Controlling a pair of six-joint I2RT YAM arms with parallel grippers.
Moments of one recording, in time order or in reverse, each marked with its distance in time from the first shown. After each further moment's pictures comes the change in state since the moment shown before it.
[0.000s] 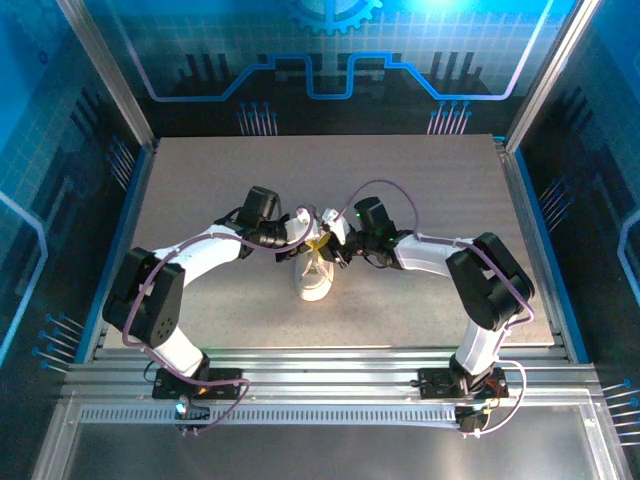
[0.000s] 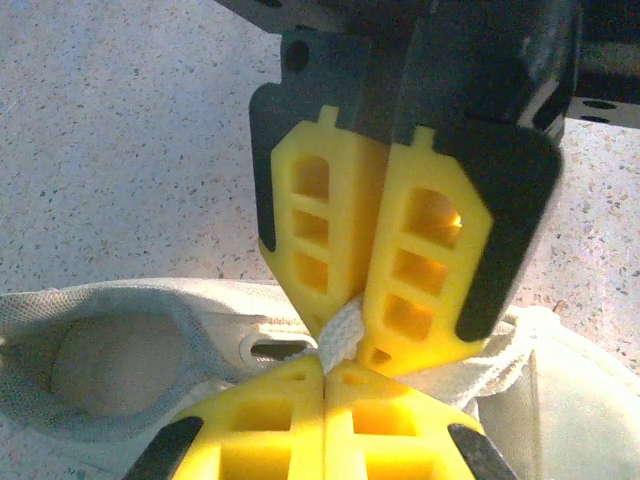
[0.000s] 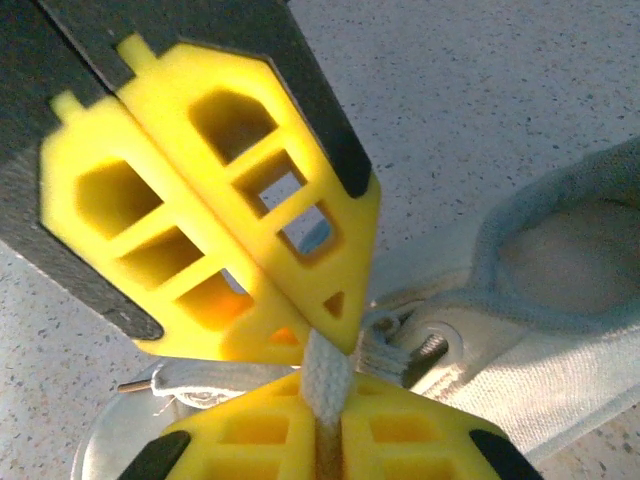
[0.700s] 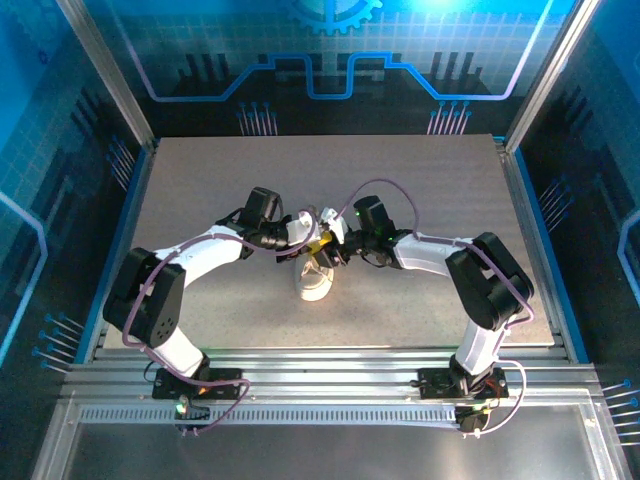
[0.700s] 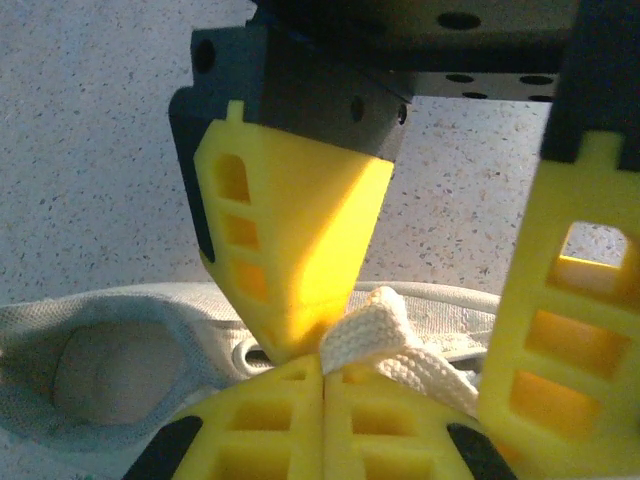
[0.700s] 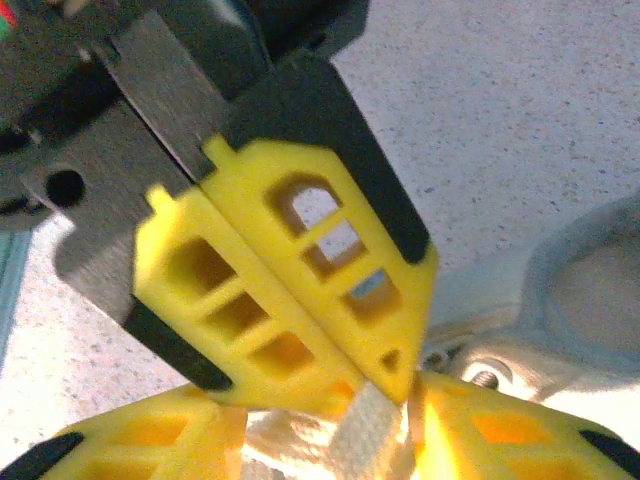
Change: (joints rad) left arm -0.011 0.000 0.000 -0.001 -0.018 0.026; right arm 0.002 0.006 0.010 0.014 -0.072 0.029
